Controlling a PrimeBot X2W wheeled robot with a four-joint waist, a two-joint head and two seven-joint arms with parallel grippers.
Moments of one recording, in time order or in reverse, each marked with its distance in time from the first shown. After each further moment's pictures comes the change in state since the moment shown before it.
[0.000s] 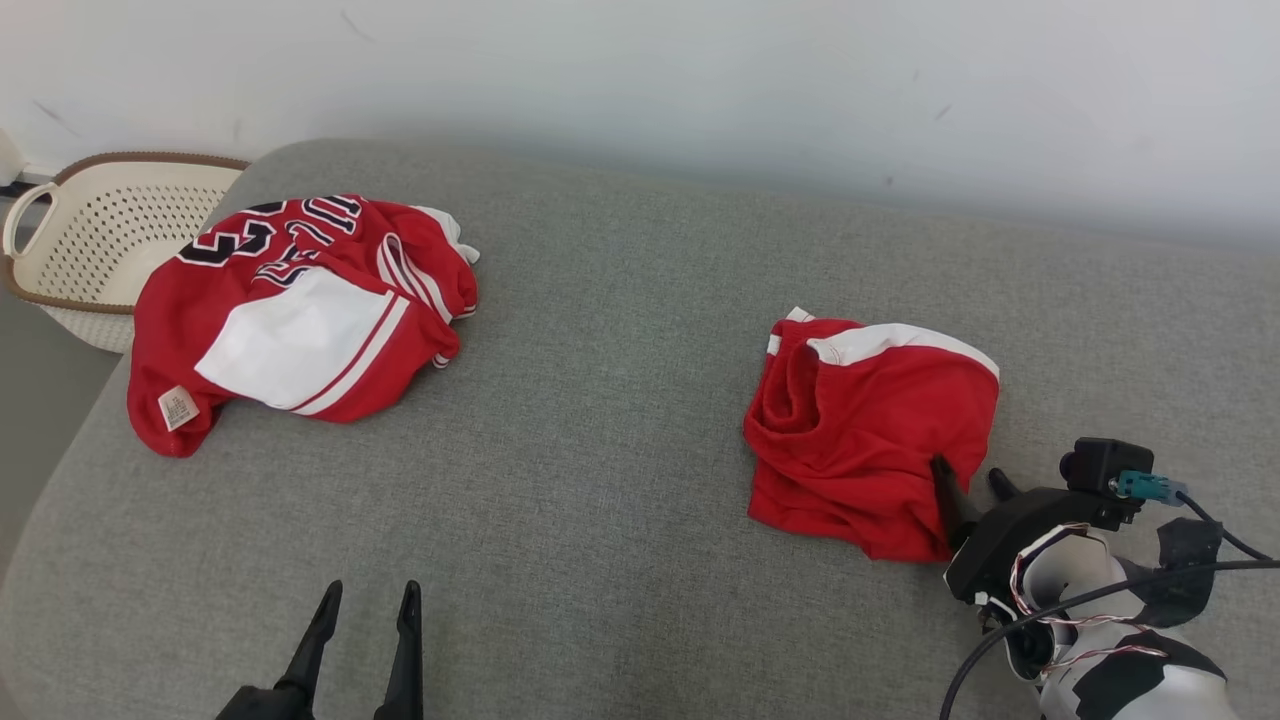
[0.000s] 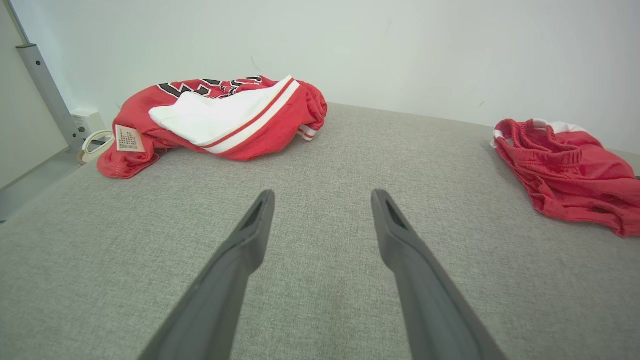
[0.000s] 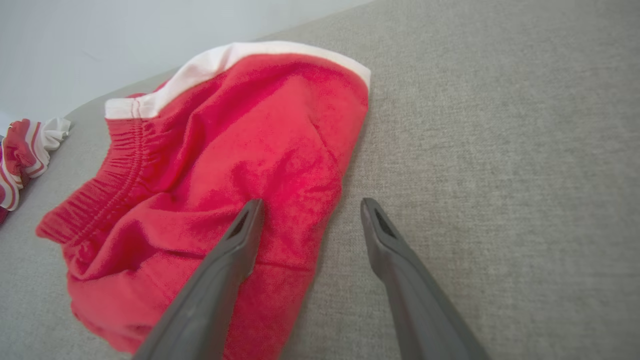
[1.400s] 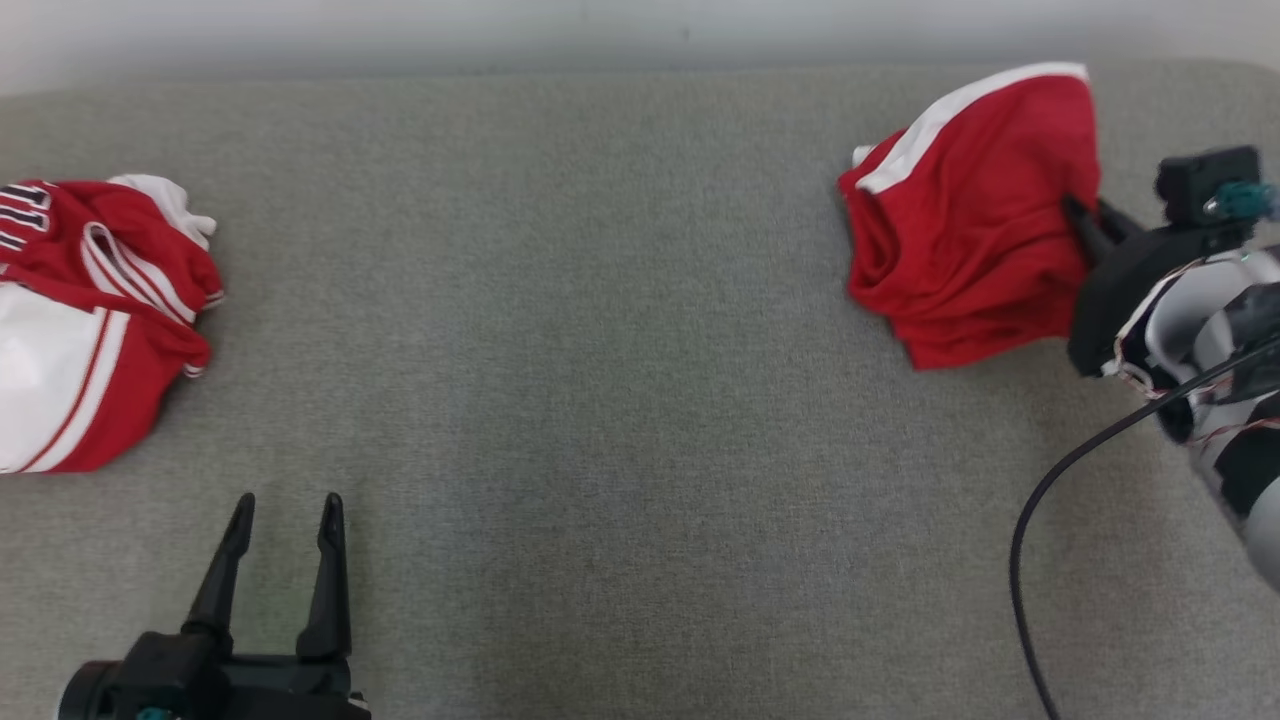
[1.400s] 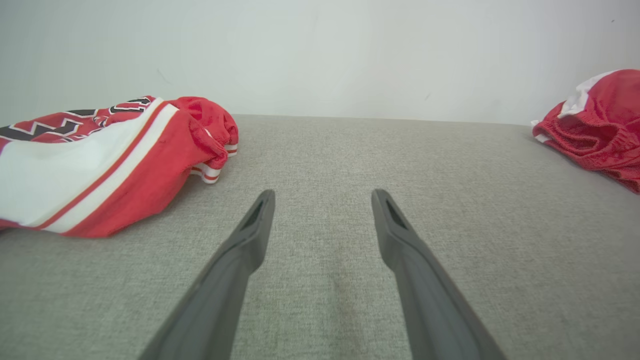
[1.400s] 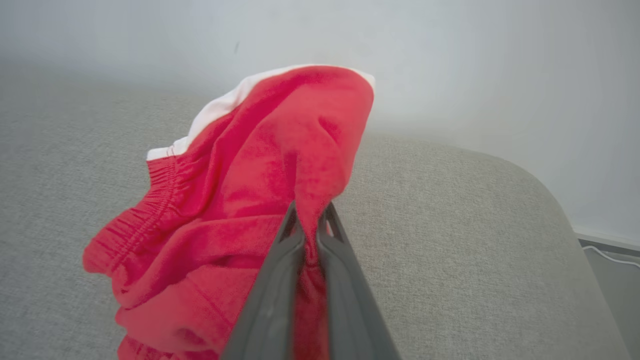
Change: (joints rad) left arm -0.059 0.043 0.085 -0.119 0.019 -0.009 -0.002; right arm -0.407 -0.235 0.364 -0.021 -0.094 0.000 0.070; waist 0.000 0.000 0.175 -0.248
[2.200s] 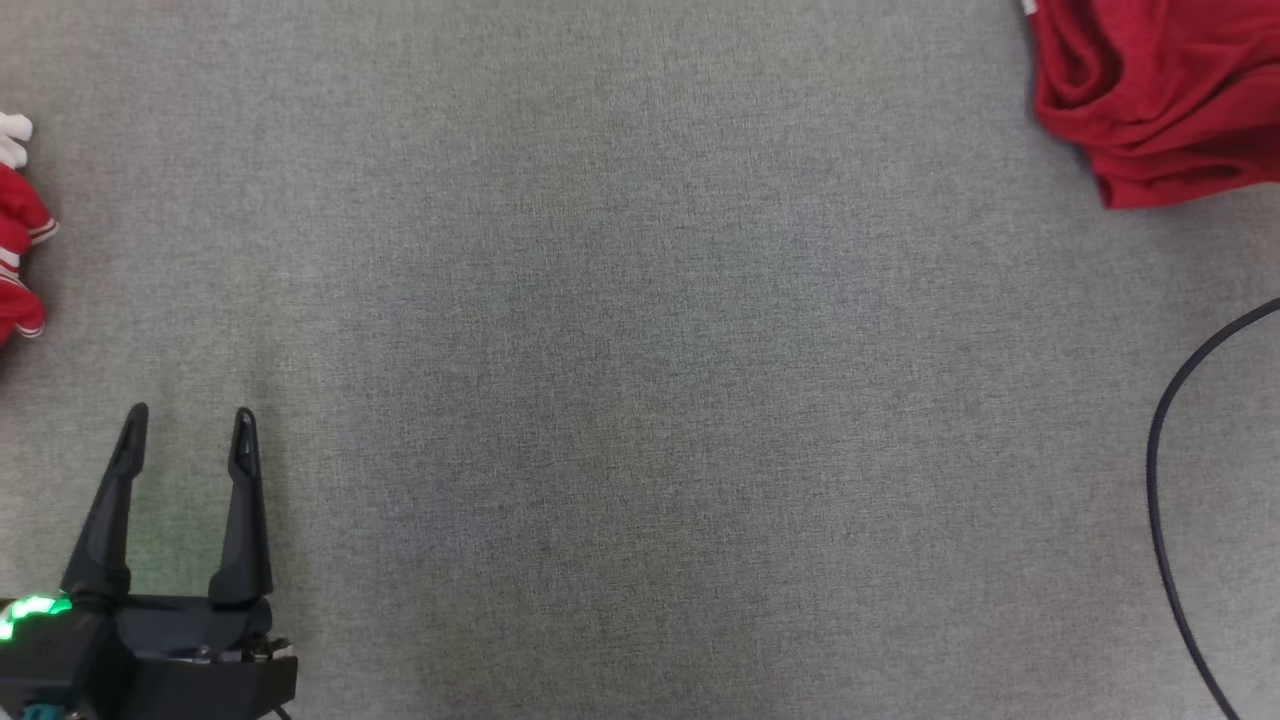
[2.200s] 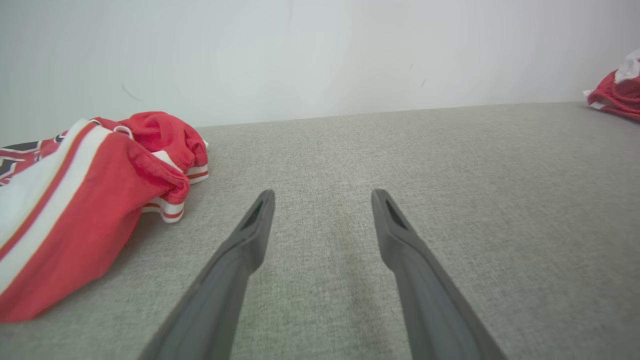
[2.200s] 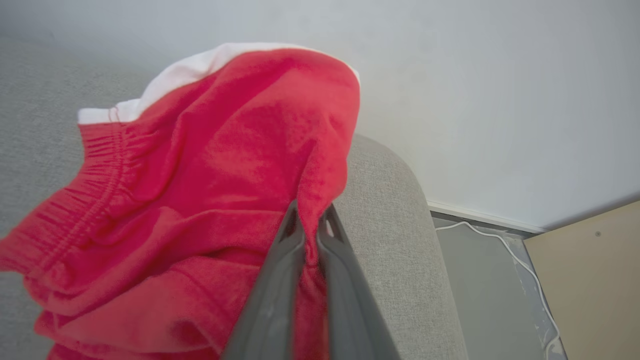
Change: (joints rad) left arm -0.015 0.079 0.048 -0.225 0.035 0.021 0.014; right arm -0.236 -0.166 0.077 0.091 -0.028 0.000 -0.019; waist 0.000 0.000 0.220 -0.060
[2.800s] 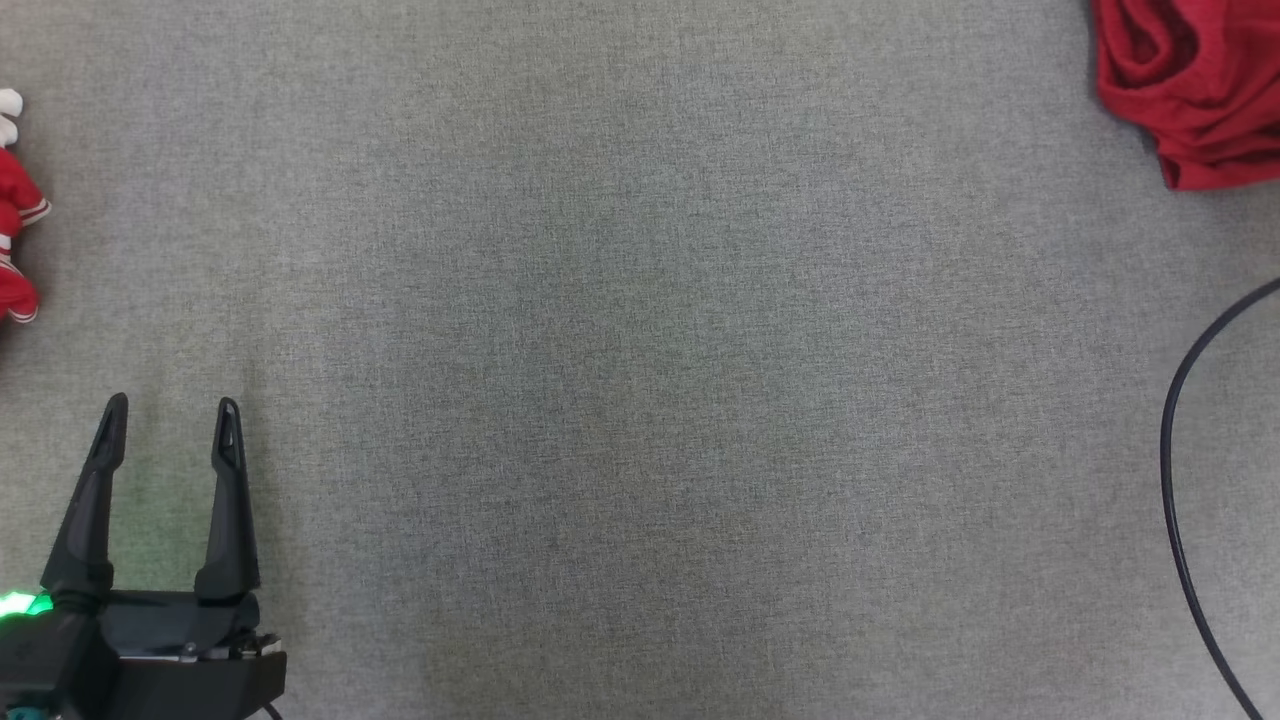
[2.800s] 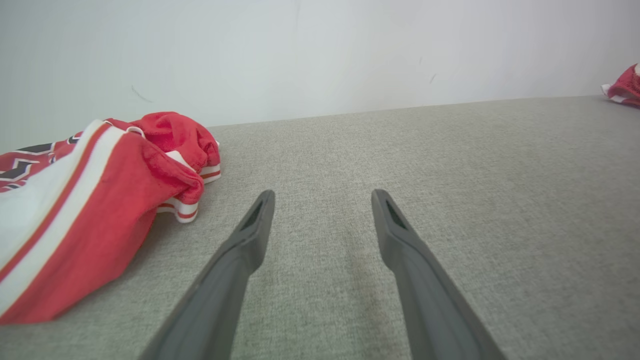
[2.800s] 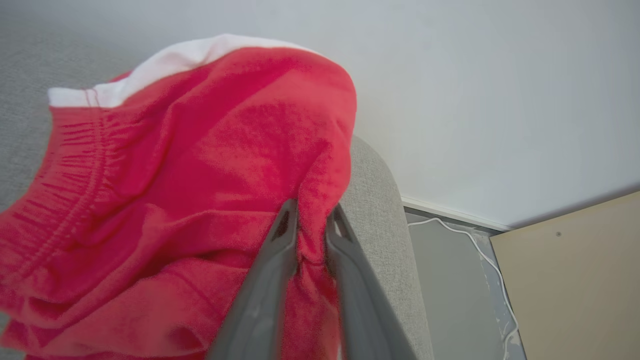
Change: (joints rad) left arm 0.007 0.019 0.006 -0.055 -0.002 0.017 0.016; right arm -0.071 -0.012 0.049 0.103 -0.041 0.000 -0.021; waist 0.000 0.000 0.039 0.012
